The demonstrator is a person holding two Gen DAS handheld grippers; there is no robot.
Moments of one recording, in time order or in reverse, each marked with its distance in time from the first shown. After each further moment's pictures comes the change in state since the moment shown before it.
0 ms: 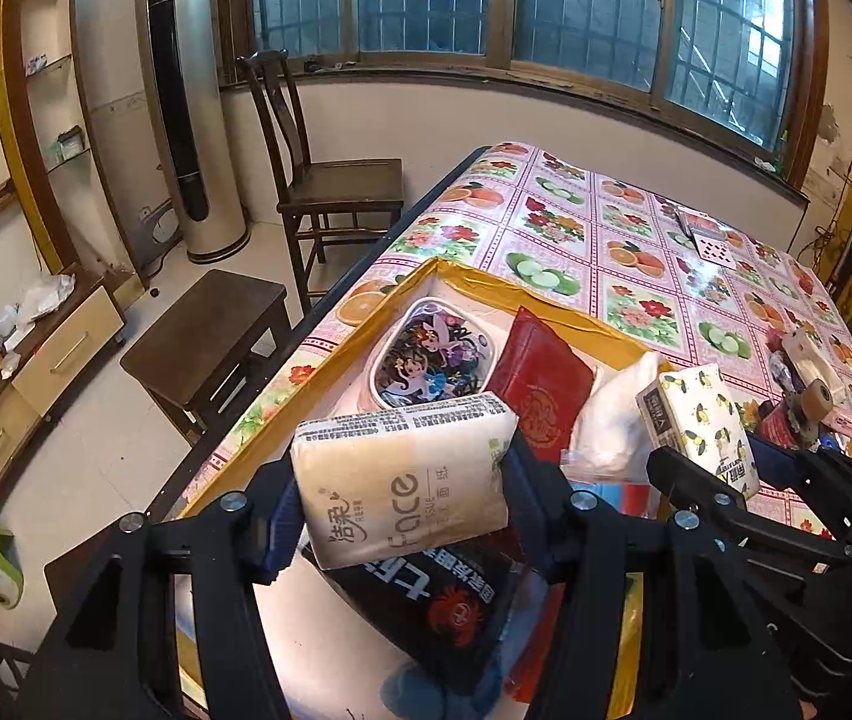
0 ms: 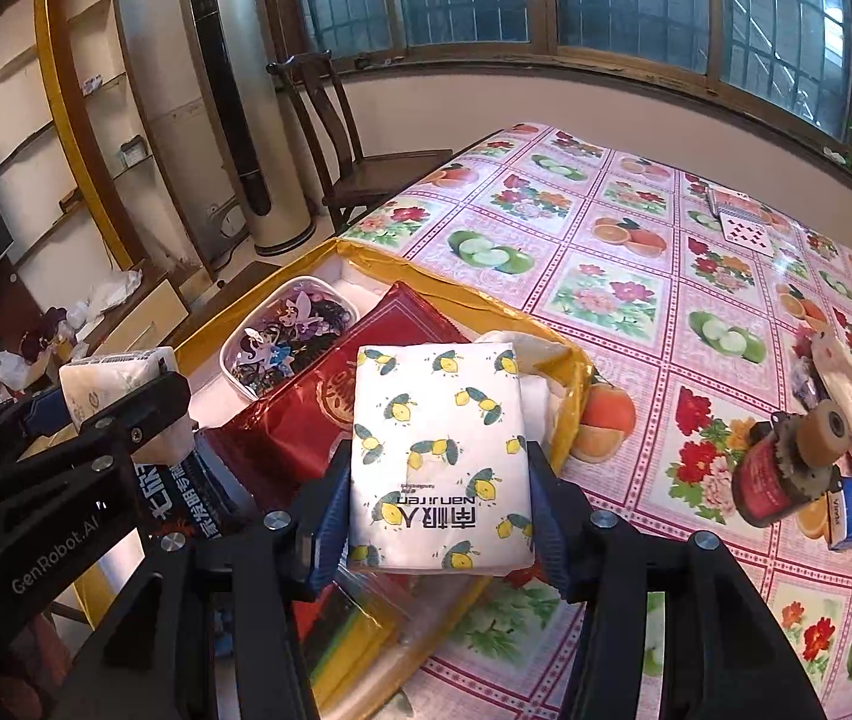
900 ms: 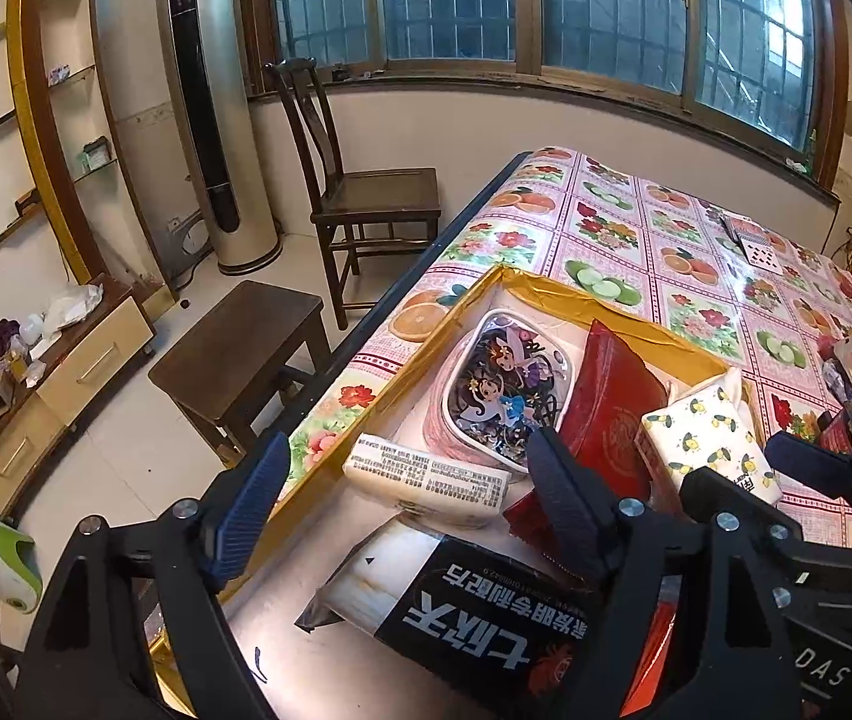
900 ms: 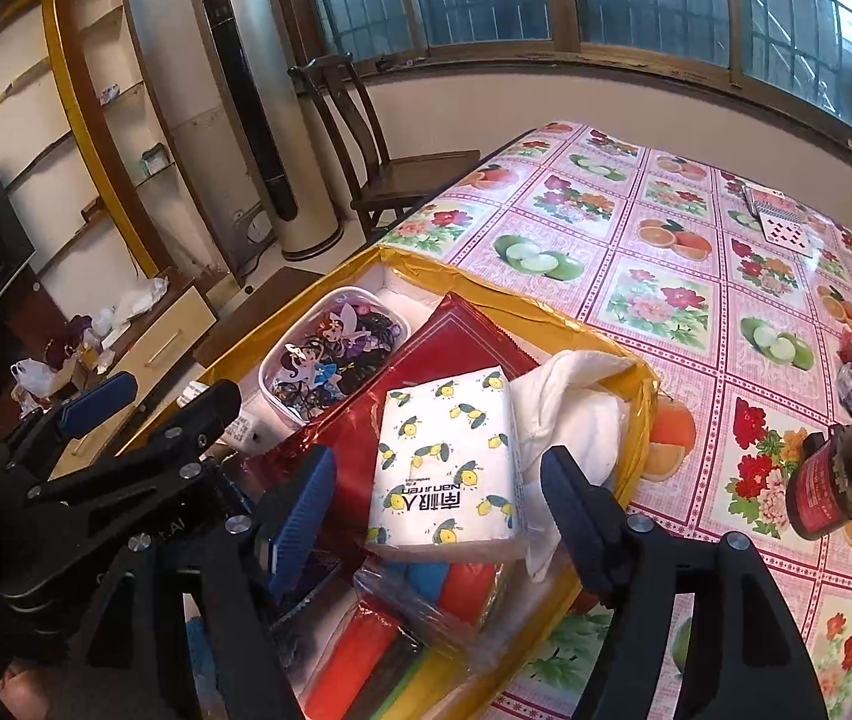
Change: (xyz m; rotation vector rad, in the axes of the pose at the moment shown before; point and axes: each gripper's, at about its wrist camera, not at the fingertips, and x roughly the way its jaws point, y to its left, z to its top) left arm 0.018 0.026 0.000 0.001 -0.033 0.078; right arm 0.007 0.017 0.006 0.009 -0.015 0.075
